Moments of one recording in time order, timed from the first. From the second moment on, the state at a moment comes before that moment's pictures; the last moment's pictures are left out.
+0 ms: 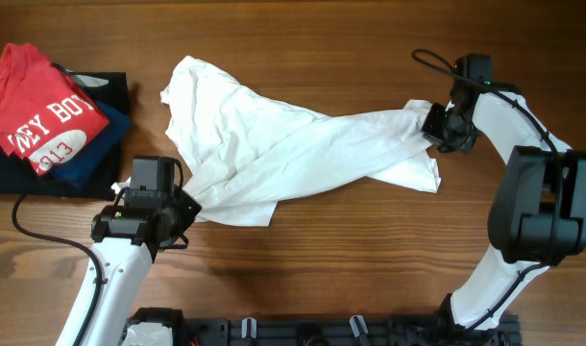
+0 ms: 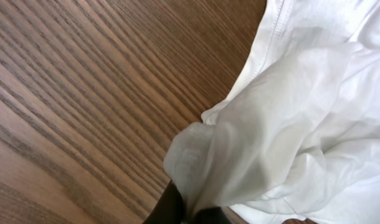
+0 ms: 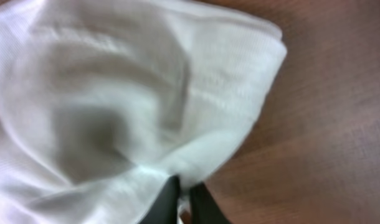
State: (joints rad) left arm -0.08 1.10 0.67 -0.82 -0.03 -0.90; right arm -0.09 1.99 1.32 -0.76 -0.03 0.37
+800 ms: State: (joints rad) left arm -0.08 1.10 0.67 -0.83 -0.03 -0.90; right arm -0.11 1.90 1.20 -0.59 -0.03 0.45
